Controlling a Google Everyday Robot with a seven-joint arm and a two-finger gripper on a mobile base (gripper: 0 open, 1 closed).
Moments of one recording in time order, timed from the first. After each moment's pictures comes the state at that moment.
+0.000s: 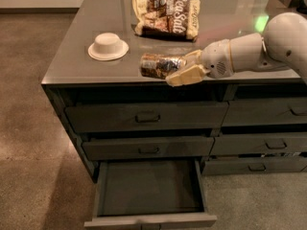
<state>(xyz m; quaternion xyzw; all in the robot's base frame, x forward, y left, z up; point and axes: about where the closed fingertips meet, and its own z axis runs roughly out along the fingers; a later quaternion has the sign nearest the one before) 0.609 -0.073 0.886 -0.50 0.69 0.31 0.43</state>
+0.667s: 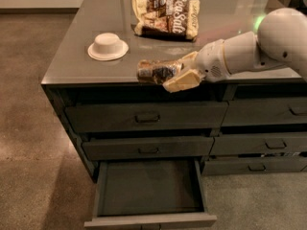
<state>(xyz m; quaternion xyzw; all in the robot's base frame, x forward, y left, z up) 0.596 -0.065 0.885 -0.53 0.70 0.24 0.42</state>
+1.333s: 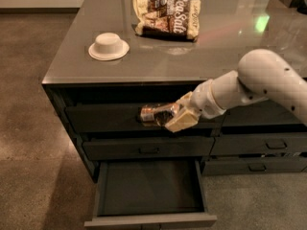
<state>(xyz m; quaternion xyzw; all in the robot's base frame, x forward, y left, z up) 0.548 -0.072 0.775 -0.55 0.74 0.22 0.32</state>
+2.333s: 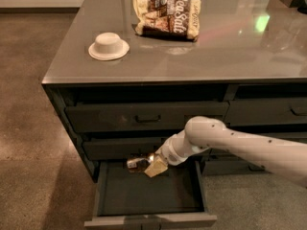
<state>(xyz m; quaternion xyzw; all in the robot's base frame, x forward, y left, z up) 0.520 -0.009 0.544 -0.51 0.80 0.24 0.21</state>
